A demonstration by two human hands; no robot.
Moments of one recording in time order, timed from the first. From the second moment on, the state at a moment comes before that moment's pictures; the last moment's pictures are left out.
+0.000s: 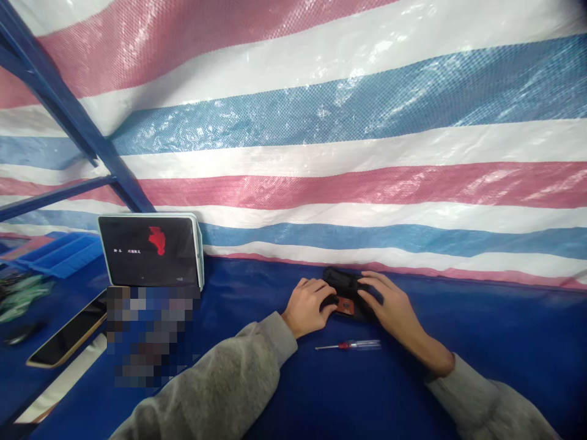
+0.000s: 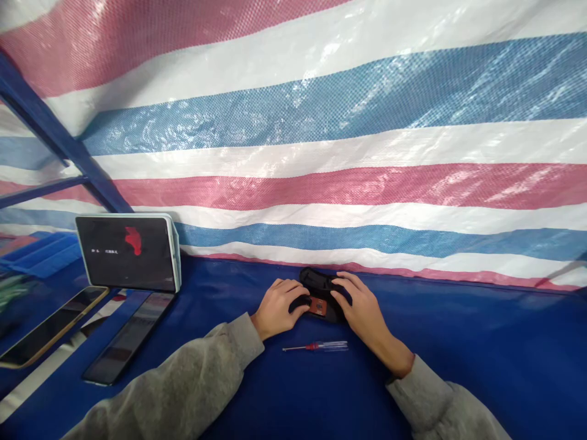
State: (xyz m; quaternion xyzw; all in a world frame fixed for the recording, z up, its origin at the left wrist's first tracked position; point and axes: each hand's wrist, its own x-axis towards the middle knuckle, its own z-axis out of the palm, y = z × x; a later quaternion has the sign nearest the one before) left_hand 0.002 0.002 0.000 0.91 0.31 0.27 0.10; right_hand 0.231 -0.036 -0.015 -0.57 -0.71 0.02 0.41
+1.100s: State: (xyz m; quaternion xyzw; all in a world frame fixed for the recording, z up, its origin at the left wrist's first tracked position) left_hand -0.004 0.002 0.009 0.89 0.28 0.28 0.22; right_hand 0.234 -0.057 0.046 -0.50 -0.83 0.03 0.23
